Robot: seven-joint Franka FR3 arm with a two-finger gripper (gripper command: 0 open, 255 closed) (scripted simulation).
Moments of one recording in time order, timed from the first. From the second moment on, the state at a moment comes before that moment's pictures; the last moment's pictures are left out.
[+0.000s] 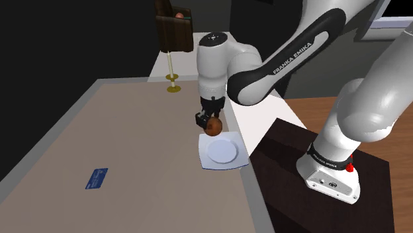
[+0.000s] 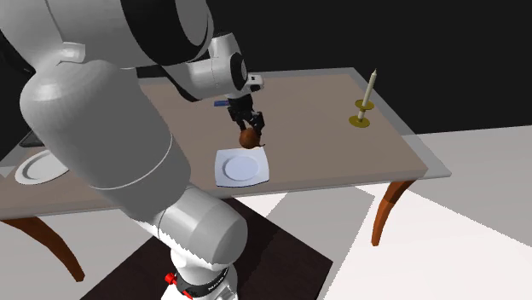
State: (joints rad) arm 0.09 -0.18 0.41 -2.54 -0.20 2.41 0.69
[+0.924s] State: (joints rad) arm 0.07 -0.10 0.46 -2.65 -0.31 2.57 0.84
